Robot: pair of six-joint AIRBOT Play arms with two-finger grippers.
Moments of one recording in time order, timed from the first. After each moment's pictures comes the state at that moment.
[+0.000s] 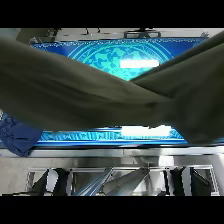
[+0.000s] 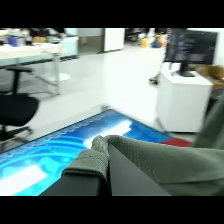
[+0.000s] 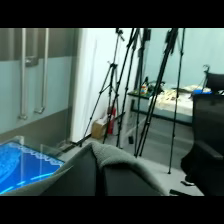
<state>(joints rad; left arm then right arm) 0.83 -0.84 1.66 -0.09 -1.57 -0.91 -0.72 -0.60 1.50 -0.14 1.18 0.76</state>
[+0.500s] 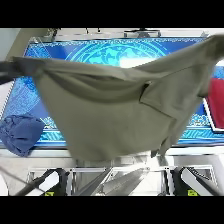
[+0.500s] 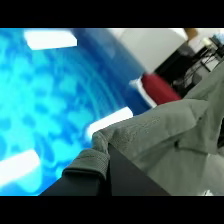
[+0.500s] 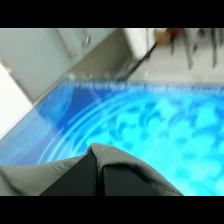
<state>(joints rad) 0.34 -1.21 1.36 0.32 -1.40 -0.87 -0.47 -1.12 1.34 -0.24 1.22 0.77</state>
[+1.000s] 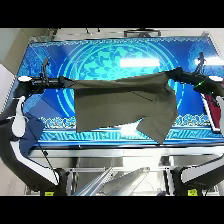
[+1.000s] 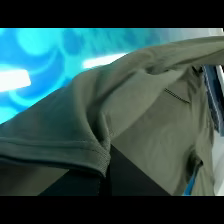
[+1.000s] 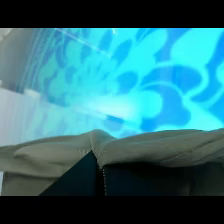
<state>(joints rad) 0.24 -1.90 1.57 0.43 -1.27 -0.81 -0.32 -1.77 1.36 -0.17 0.93 0.71</state>
